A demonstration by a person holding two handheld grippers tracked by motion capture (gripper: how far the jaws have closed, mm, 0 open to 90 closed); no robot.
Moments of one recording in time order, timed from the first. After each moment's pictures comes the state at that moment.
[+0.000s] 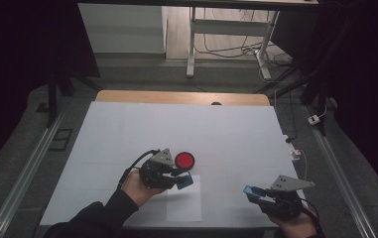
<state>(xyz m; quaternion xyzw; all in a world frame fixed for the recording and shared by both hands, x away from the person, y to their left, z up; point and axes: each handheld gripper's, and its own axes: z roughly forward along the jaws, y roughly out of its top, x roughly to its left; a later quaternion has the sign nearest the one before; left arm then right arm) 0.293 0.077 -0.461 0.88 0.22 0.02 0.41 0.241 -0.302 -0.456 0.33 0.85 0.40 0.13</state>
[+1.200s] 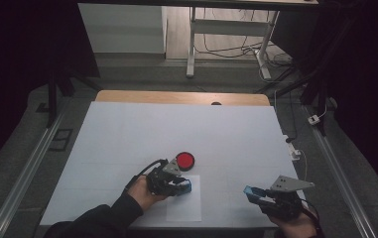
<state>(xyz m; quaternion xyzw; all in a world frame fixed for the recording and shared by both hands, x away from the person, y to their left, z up) 0.295 0.061 -0.499 0.91 0.21 0.04 0.35 0.240 -0.302 -0.455 0.33 0.85 0.40 0.13</state>
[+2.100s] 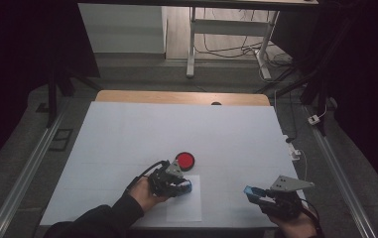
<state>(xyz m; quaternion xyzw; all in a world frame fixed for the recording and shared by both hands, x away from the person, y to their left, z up) 0.291 0.054 -0.497 0.92 0.22 0.05 0.33 0.240 -0.302 -0.456 0.33 0.85 0.40 0.13</state>
